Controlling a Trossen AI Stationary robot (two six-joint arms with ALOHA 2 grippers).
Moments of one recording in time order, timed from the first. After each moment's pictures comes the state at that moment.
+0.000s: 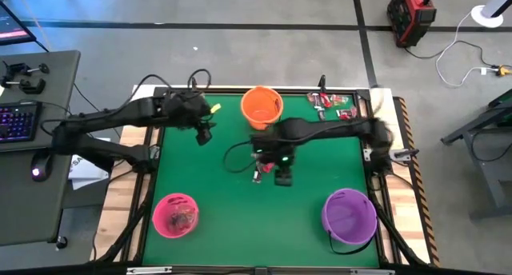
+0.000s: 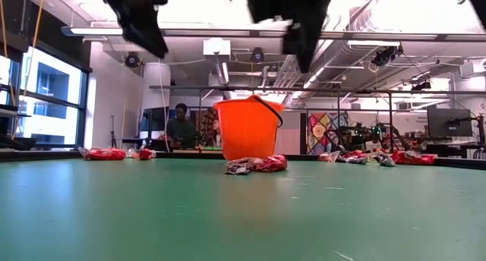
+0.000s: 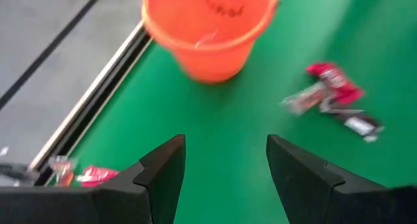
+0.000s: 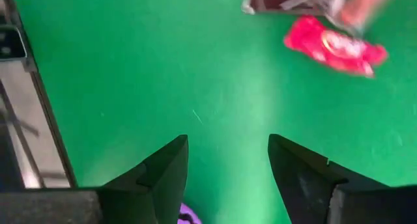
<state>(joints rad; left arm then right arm) 0.28 1.10 1.04 -0.79 -0.23 -0.09 0.03 1.94 1.83 -1.37 -0.25 0.14</state>
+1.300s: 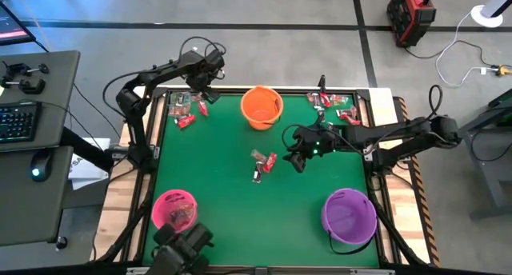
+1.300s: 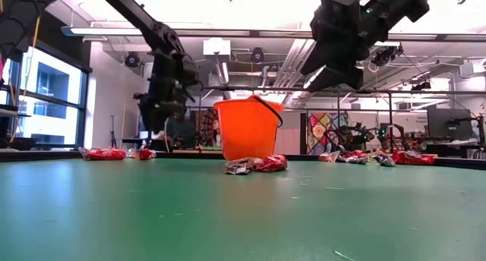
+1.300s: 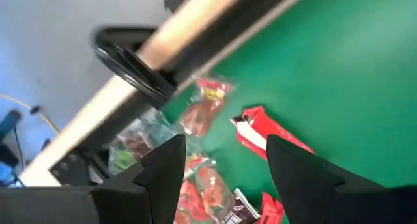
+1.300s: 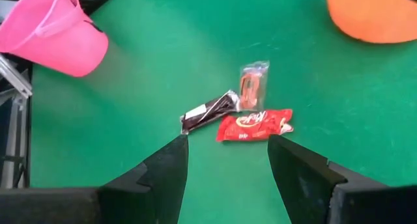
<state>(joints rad) 0.89 1.92 1.51 -1.09 -0.32 0.01 -0.03 1.28 0.79 -0.23 0.00 0.57</state>
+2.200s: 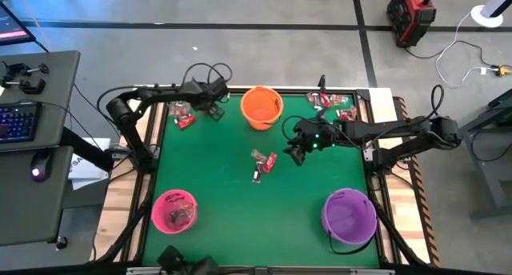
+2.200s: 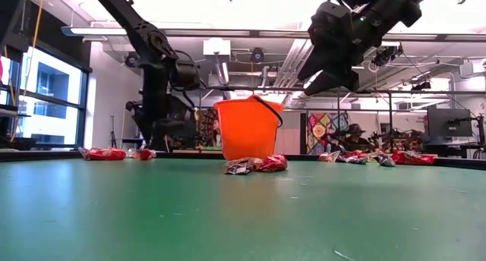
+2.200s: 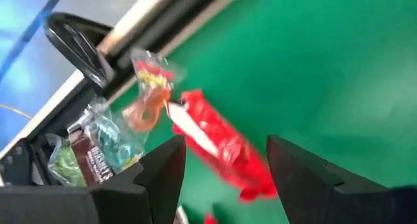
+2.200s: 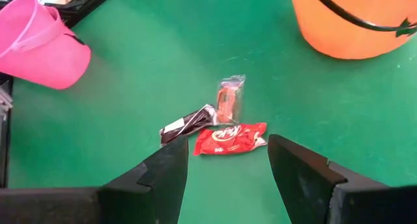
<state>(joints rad) 0.70 1.77 1.09 -0.66 -0.47 -0.20 -0.11 1.28 0.79 -0.23 -0.02 0.52</state>
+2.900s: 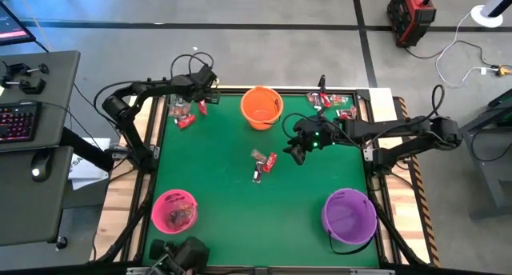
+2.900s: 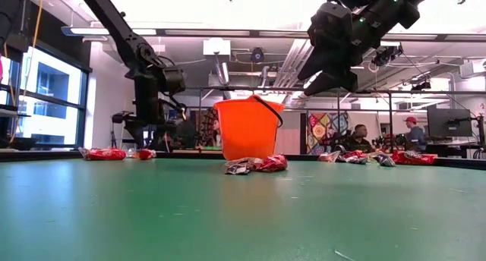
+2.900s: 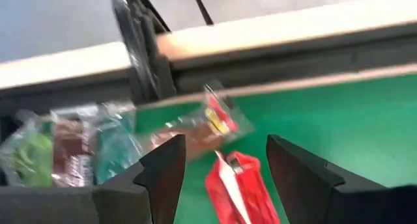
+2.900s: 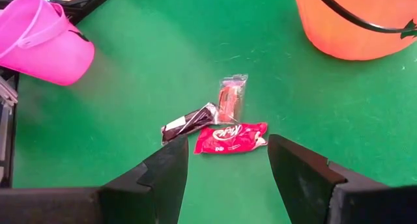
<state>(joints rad) 0.89 1.77 1.03 -0.46 -0.38 -0.45 -0.13 1.28 0.79 -0.23 -0.05 0.49</state>
